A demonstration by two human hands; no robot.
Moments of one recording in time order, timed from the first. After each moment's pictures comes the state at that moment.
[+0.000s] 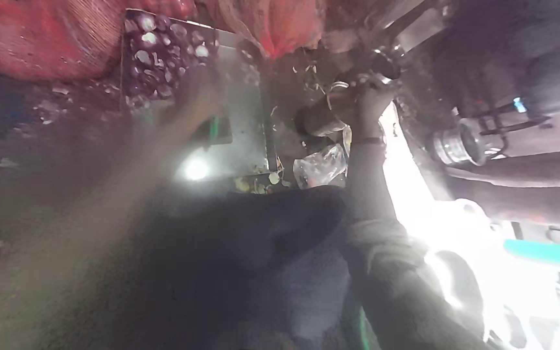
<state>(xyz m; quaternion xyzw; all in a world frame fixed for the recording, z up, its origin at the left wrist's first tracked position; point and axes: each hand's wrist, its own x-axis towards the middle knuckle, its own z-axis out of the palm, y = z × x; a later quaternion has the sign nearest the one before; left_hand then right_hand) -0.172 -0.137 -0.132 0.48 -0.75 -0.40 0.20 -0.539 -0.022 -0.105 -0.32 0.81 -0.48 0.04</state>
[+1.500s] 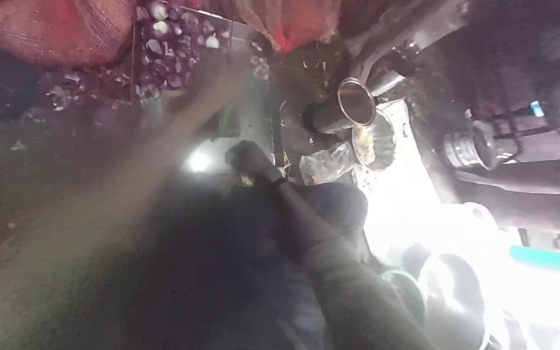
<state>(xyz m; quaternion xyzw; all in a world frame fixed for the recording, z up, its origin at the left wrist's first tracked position) -0.171 -0.131 -0.118 0.48 -0.75 -0.41 0.21 -0.319 0.037 -0.253 -0.64 0.69 -0.12 0.32</state>
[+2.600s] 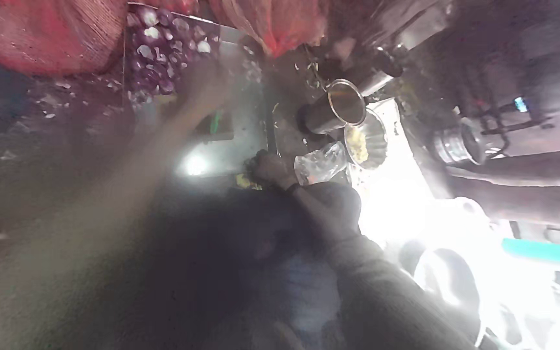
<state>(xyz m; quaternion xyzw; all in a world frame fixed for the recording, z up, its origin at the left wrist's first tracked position) -0.171 -0.135 -0.125 0.48 -0.76 -0.39 0.19 -0.352 0.048 -0.229 -0.52 0.79 0.09 0.30</state>
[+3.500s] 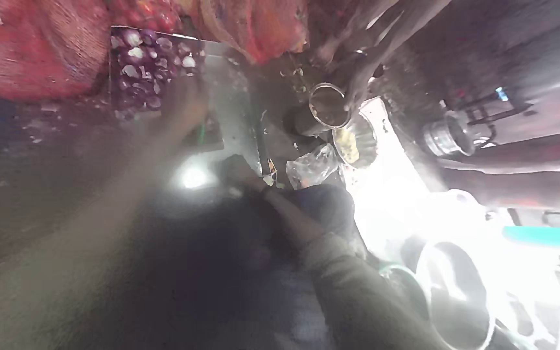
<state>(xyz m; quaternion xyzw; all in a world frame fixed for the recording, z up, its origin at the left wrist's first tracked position) -0.174 -0.143 -0.141 0.47 -0.77 -0.37 0.21 -0.312 0.022 -0.239 -0.51 0.72 -0.14 0.45</state>
